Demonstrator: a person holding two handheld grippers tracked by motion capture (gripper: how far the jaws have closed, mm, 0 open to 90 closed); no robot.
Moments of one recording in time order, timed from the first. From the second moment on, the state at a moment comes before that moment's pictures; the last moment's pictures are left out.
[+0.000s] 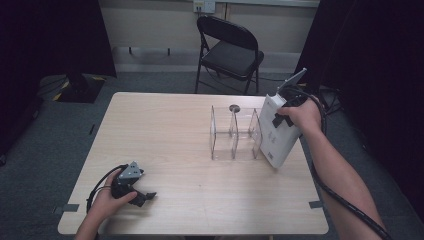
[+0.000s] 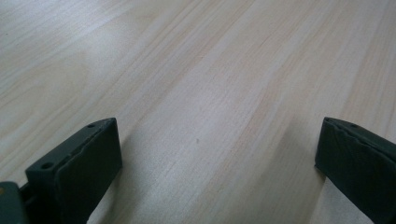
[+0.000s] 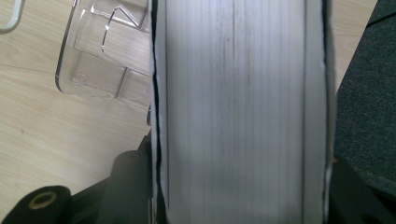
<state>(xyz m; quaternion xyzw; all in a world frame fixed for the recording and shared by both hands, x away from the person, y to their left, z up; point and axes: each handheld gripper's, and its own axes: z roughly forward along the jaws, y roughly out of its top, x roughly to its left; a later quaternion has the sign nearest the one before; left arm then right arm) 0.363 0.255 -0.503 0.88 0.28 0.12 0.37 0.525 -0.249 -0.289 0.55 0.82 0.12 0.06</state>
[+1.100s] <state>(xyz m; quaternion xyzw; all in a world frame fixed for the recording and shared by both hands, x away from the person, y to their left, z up) 0.363 0.255 -0.503 0.88 0.28 0.11 0.37 0.536 -0.243 -0.296 0.57 0.81 0.11 0.07</state>
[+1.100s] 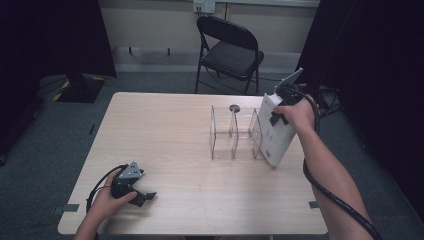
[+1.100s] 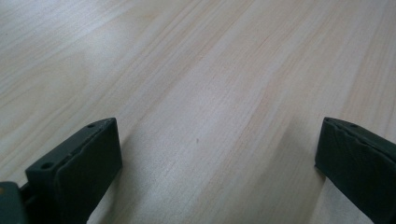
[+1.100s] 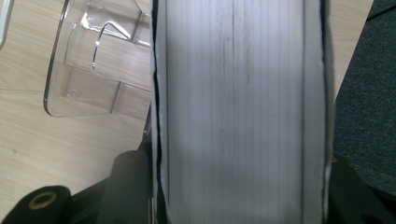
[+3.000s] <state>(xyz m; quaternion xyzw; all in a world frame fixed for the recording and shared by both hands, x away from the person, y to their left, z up) 0.363 0.256 -0.503 0.88 0.28 0.11 0.37 0.556 -0.239 -0.303 0.61 0.78 0.11 0.08</state>
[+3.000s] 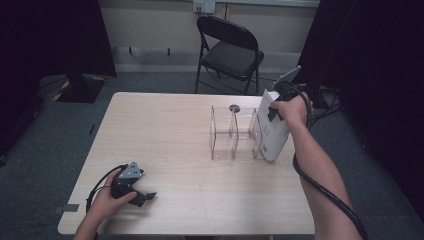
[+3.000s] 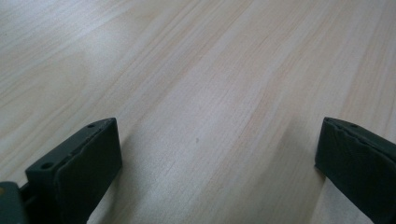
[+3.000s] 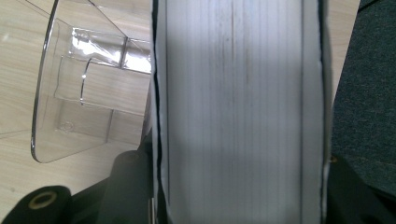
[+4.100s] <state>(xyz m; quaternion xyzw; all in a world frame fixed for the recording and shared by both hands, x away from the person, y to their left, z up) 0.363 0.256 -0.503 0.88 0.28 0.11 0.37 0.556 -0.234 -0.309 0.61 0.78 0.11 0.08</state>
